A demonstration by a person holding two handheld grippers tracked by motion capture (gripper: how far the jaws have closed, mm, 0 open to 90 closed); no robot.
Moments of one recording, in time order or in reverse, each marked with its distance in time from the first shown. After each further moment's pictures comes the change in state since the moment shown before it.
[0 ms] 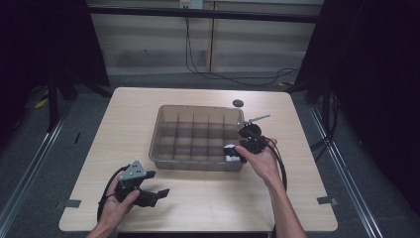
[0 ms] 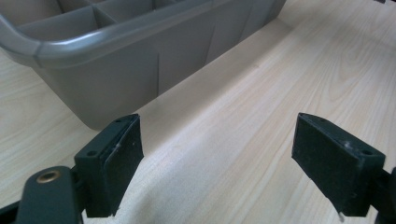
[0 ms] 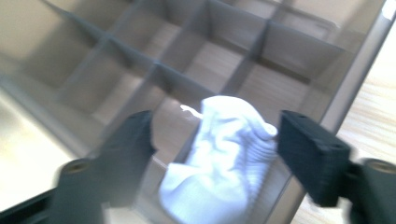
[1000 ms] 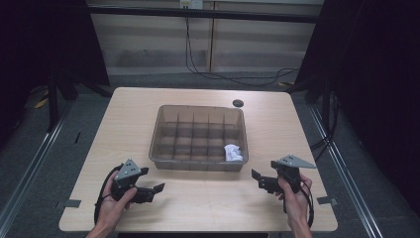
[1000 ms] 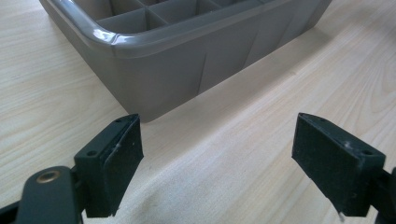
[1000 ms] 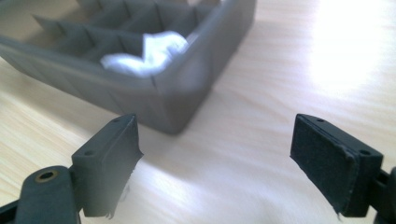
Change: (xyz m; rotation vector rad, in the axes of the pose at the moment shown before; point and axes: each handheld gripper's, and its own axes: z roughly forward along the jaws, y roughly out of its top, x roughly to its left) left arm 0.010 -0.006 -0.004 -0.037 0.110 -0.039; right arm -0.028 -0.132 -0.037 -0.355 -0.125 0.050
